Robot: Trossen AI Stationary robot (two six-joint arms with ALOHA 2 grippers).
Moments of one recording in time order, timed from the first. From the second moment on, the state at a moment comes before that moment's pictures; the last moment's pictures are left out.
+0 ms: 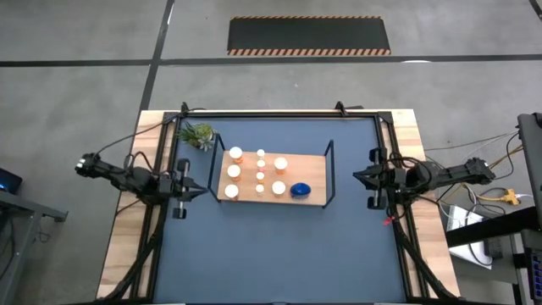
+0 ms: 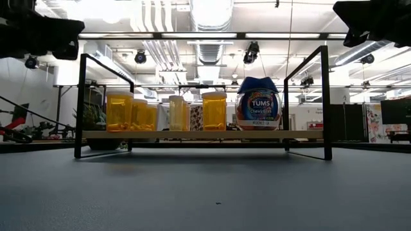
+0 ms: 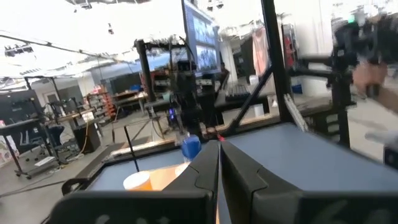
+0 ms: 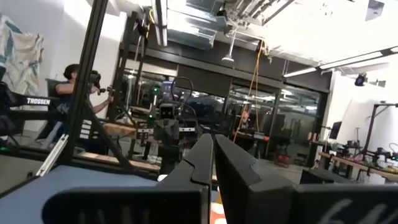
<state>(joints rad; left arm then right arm) -0.36 0.02 0.02 0.16 -0.27 0.26 0.20 0.13 0.01 0.46 0.18 -0.32</state>
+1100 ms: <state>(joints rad) -0.36 0.07 0.01 0.15 -0.34 0.22 0.20 0.13 0.01 0.20 0.22 -0.40</state>
